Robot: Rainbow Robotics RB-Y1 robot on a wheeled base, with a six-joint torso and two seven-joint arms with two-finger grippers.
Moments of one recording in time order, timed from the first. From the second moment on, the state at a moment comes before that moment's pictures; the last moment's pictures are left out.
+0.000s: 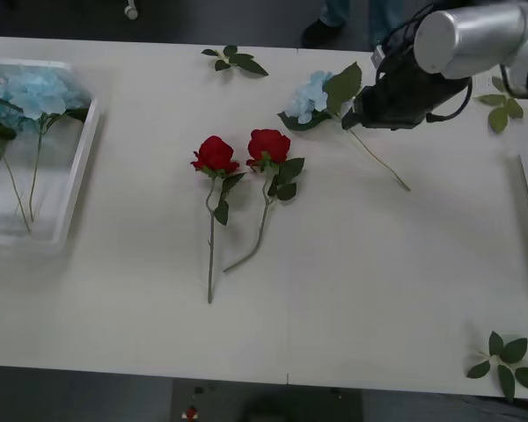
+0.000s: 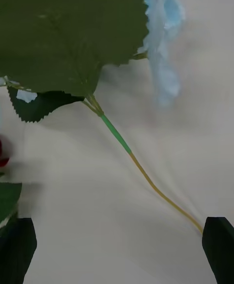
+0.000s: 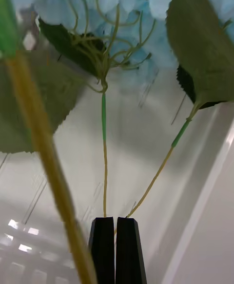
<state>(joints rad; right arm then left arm) -1.36 -0.71 1.30 -0.79 -1.64 0.88 1.34 -0.45 1.17 -0.22 -1.18 1.33 0.89 -1.32</state>
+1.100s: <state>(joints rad) -1.28 -0.46 1.40 -0.58 -1.23 0.66 1.36 -0.45 1.04 -0.24 -1.18 1.11 0.89 -1.32</state>
